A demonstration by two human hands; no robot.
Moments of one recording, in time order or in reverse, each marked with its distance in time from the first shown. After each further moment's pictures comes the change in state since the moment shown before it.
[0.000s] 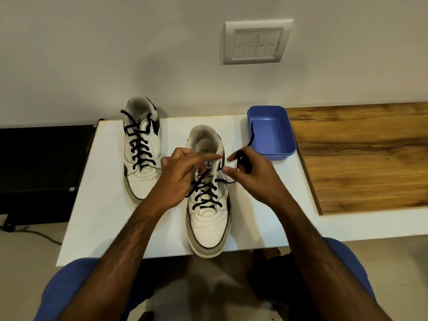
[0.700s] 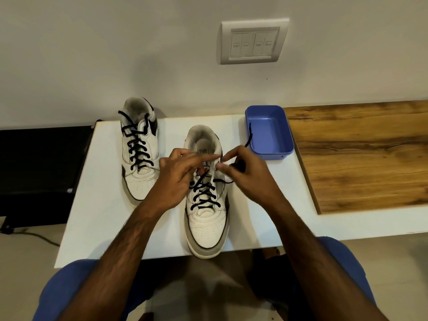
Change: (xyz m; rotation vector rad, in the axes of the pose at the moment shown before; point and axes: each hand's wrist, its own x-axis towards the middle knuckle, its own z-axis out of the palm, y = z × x) left_hand 0.000 -0.003 0.004 0.018 0.017 0.025; right_hand -0.001 -0.002 0.007 0.090 0.024 0.002
